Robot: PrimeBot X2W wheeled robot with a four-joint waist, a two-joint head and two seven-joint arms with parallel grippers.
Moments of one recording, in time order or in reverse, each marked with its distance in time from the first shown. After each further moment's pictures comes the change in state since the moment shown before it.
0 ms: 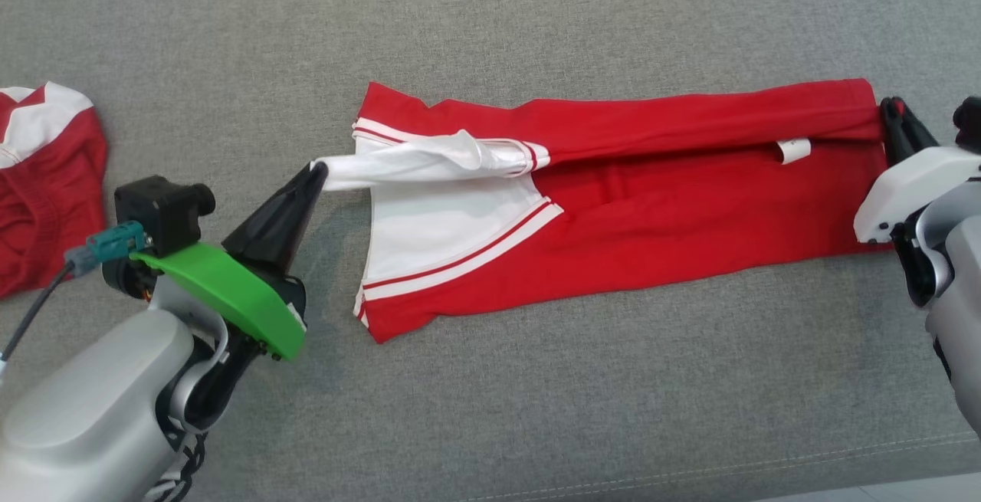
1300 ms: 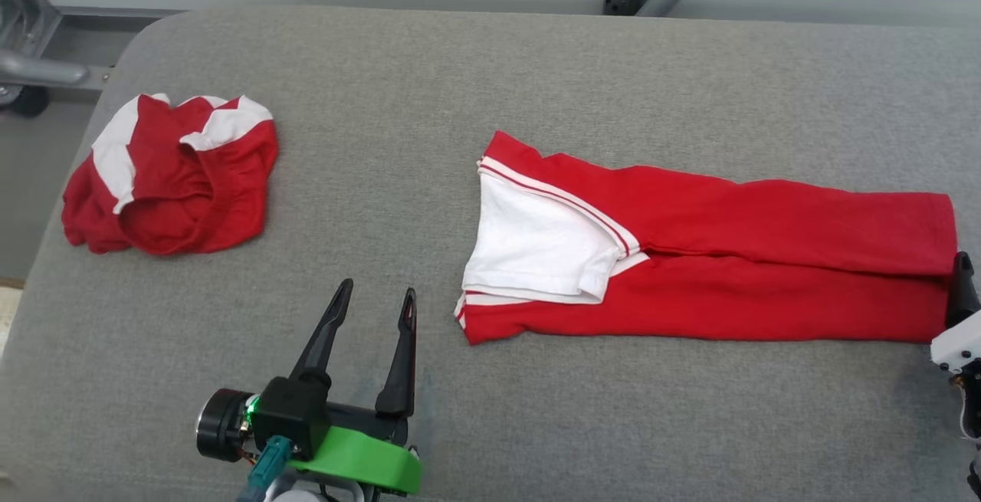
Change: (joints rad) left arm 0.675 -0.528 0.619 -0.125 0.892 0.085 0.000; right arm 0.377 0.028 -0.375 -0.093 0.187 0.000 0.009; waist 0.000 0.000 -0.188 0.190
